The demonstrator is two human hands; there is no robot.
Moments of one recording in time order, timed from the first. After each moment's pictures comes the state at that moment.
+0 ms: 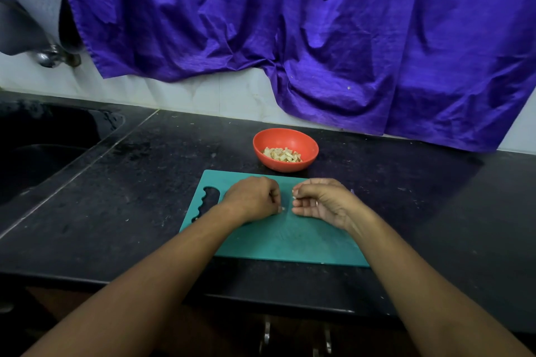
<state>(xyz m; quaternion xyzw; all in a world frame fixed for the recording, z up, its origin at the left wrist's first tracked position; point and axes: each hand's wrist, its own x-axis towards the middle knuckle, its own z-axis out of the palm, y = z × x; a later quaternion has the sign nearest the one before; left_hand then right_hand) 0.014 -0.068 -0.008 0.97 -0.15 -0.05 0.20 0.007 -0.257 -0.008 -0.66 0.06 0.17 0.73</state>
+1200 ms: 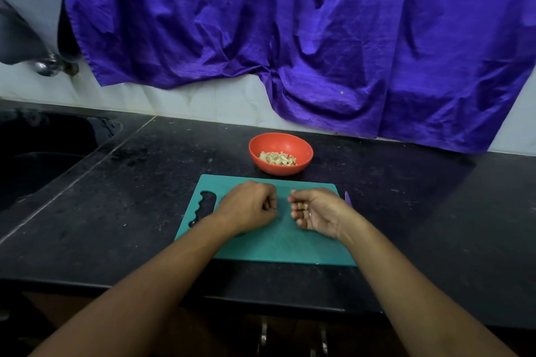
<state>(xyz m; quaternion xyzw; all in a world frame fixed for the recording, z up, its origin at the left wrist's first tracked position) 0.002 -0.064 -0.016 0.95 -0.22 0.04 0.21 -0.008 -0.247 -0.003 -0.67 0.14 0.20 0.71</state>
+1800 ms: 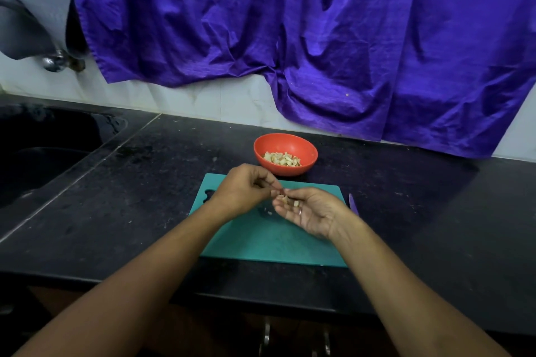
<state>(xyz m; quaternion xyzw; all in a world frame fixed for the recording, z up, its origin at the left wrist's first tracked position) 0.005 -0.044 -0.003 0.86 -0.16 0.01 0.48 -0.009 -0.225 0.001 -0.52 0.14 0.24 0.81</state>
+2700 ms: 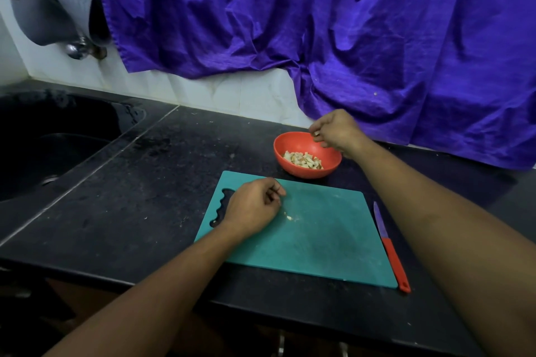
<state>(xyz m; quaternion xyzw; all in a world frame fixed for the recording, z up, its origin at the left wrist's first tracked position) 0.008 -0.038 -0.038 0.91 -0.08 0.08 0.40 0.126 -0.221 0.075 -0.91 0.02 -0.06 0.40</state>
